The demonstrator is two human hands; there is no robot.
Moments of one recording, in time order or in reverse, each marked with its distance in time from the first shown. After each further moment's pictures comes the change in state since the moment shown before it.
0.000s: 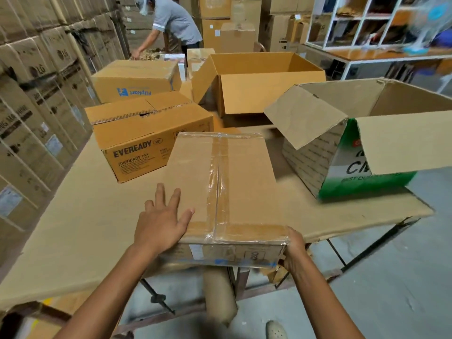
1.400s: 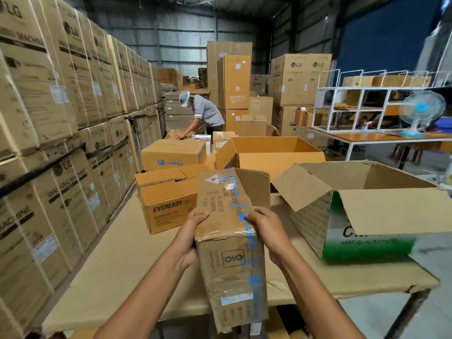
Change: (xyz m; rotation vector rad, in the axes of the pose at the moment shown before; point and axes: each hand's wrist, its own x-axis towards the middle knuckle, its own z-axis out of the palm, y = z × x) left_hand -0.035 0.042 -0.109 -2.013 -0.139 -0.099; right_hand -0.181 -0.152 0.043 -0.262 -0.425 -0.674
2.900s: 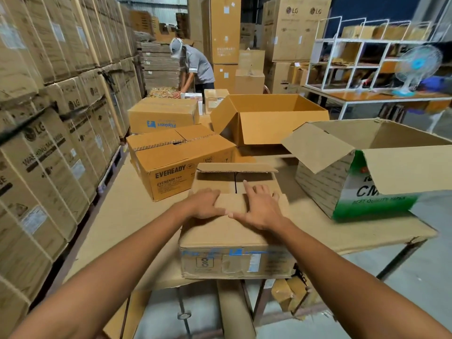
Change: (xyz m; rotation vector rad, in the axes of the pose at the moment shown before) left_hand 0.087 0.009 -0.074 1.991 -0.378 0.074; right_hand 0.065 0.082 0.070 -1.229 -0.105 -0.186
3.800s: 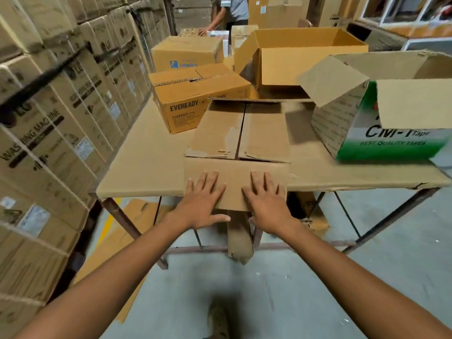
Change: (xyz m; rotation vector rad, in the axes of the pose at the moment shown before) left_hand -0.170 0.092 0.142 0.242 0.006 -0.070; right_hand -0.191 0.019 0.044 -0.173 -0.259 -0.219
